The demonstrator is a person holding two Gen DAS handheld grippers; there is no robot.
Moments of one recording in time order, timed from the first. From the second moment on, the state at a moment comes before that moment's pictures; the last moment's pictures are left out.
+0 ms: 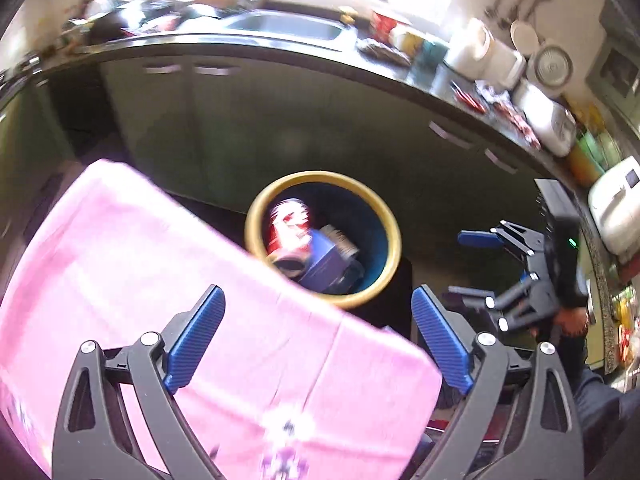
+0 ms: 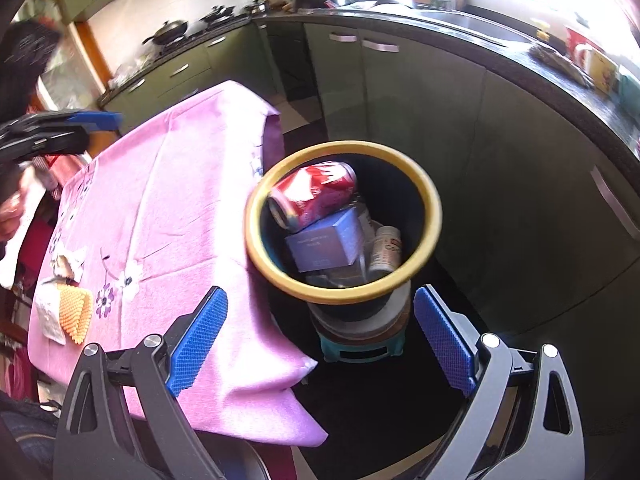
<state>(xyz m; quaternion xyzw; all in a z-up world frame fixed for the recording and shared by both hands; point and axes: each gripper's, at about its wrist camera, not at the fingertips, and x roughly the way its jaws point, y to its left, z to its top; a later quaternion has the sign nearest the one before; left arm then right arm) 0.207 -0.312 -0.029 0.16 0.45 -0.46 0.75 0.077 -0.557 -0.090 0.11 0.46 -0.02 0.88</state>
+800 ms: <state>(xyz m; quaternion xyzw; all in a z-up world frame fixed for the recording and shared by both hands) 0.103 0.017 -0.053 -0.02 0.45 -0.22 0.86 0.193 -0.265 -0.075 -0.10 0.45 0.40 0.79</state>
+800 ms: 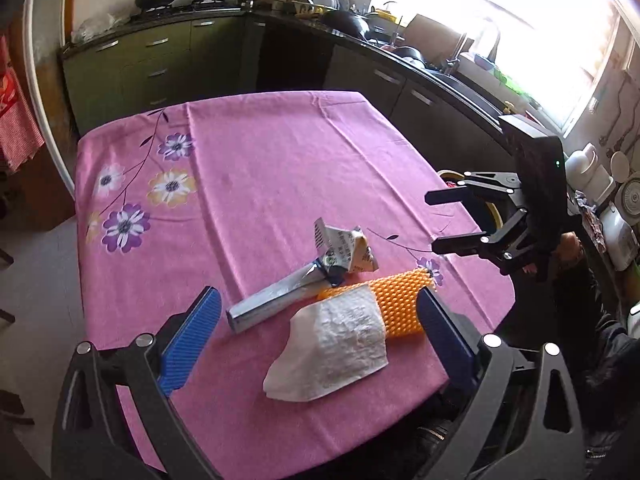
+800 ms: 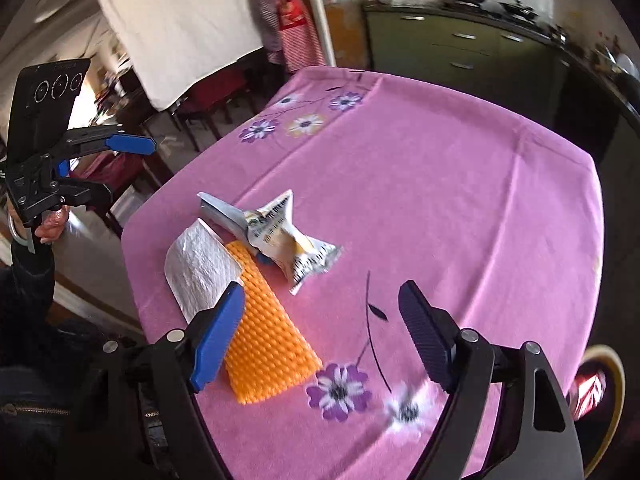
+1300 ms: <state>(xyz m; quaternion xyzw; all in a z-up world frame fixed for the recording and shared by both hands) 0.099 0.055 -0.078 -0.08 0.46 -0.20 0.86 0.233 -0.185 -0.132 -0.27 0.49 0.47 0.69</state>
